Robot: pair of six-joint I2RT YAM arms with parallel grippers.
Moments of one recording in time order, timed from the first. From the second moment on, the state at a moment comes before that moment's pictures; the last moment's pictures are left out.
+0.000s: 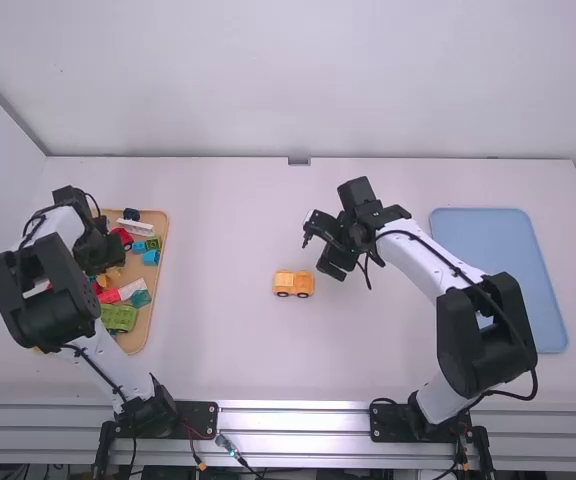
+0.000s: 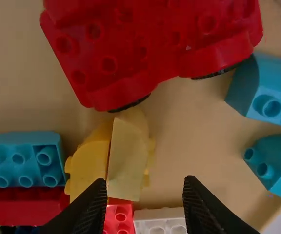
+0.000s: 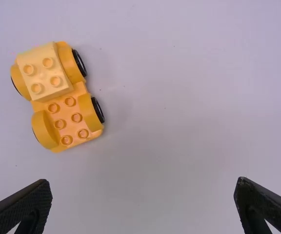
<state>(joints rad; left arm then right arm) 0.53 1.94 1.32 -0.81 -0.04 0.09 0.39 1.71 1.16 -0.64 -0.25 -0.79</state>
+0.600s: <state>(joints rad) 0.53 1.94 1.29 -0.73 -0.04 0.09 0.39 1.71 1.16 -0.66 -0.23 -0.79</state>
